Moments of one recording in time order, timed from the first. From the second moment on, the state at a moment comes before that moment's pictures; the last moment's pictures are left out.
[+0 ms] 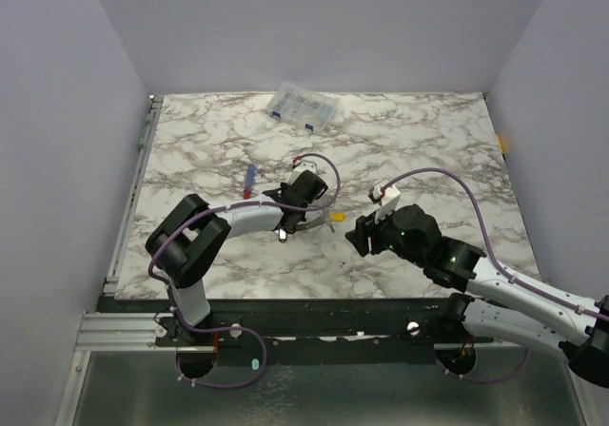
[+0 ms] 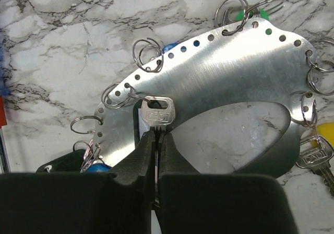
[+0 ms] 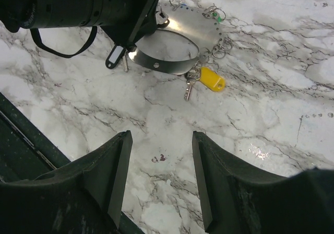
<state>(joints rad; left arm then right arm) -0.78 1.77 0.99 -0.19 -0.46 -0.38 0.92 0.85 0.59 -0.17 0.17 0.24</state>
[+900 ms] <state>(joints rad) -0.77 1.58 0.96 -0.36 -0.23 -0.38 0.92 0.87 0.60 -0.17 0.17 0.24</state>
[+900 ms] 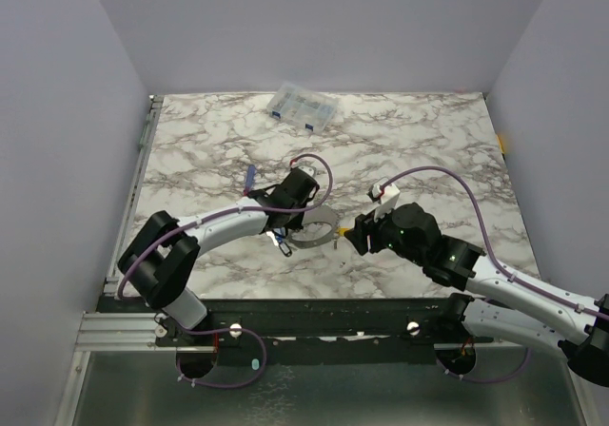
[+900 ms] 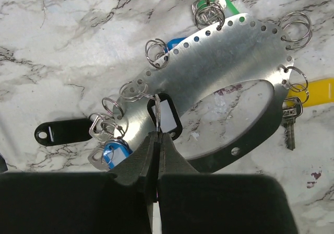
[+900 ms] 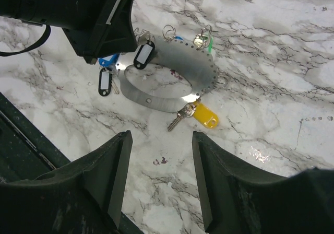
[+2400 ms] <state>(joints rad) -0.77 1.66 0.97 -0.36 -0.24 -0.41 0.92 0.85 0.61 -0.17 0.18 0.24</state>
